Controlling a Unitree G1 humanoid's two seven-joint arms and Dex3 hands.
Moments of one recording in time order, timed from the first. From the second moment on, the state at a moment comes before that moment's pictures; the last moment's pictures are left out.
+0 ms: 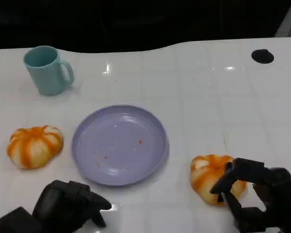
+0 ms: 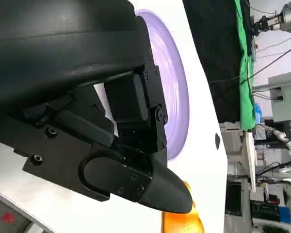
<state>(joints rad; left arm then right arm) -0.11 0.03 0.10 0.88 -0.17 -0.79 -0.46 0.03 -0.07 0.05 0.34 0.04 -0.94 0.34</state>
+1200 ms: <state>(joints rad) -0.12 0.01 0.09 0.86 -0.16 -0.78 -0.45 0.01 -0.45 0.20 -0.31 -0.89 -0.23 0.37</state>
